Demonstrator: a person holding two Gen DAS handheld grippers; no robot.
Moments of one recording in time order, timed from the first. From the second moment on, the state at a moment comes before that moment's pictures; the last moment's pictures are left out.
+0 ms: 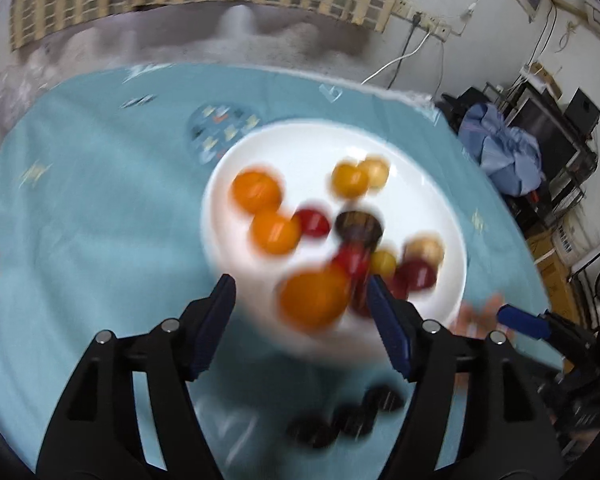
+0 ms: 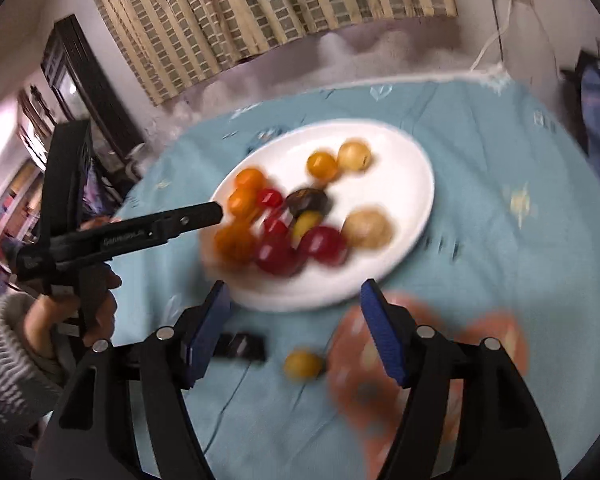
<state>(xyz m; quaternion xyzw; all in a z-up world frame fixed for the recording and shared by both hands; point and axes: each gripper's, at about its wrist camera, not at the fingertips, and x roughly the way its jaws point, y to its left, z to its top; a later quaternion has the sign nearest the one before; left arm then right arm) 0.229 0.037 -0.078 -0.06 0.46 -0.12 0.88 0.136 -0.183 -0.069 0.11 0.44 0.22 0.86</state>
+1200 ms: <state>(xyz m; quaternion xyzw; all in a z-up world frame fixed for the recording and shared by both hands) 0.148 0.080 -0.098 -0.04 0.48 -0.08 0.87 0.053 -0.196 -0.082 0.13 0.51 0.20 0.82</state>
